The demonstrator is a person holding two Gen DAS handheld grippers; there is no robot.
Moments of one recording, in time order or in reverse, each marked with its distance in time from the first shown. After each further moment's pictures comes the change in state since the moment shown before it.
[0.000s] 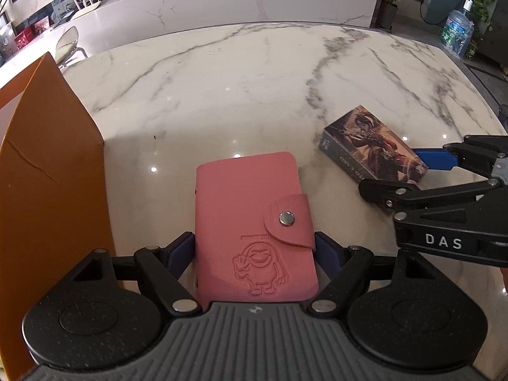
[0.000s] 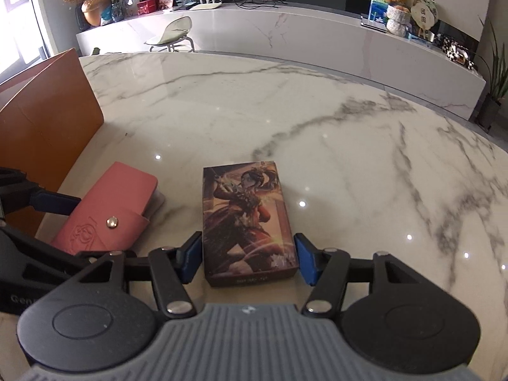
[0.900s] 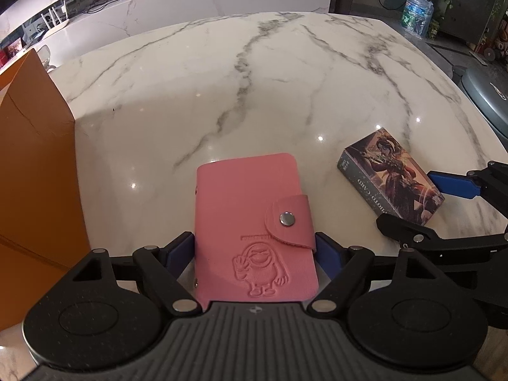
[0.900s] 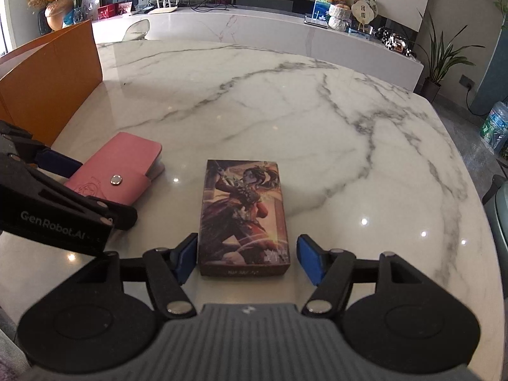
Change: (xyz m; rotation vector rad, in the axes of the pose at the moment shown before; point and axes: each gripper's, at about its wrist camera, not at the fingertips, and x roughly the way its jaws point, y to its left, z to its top) left arm -0.031 -0.042 -0.061 0.094 -0.026 -0.062; right arm -0.081 0.025 -0.110 0.058 -0.044 -0.186
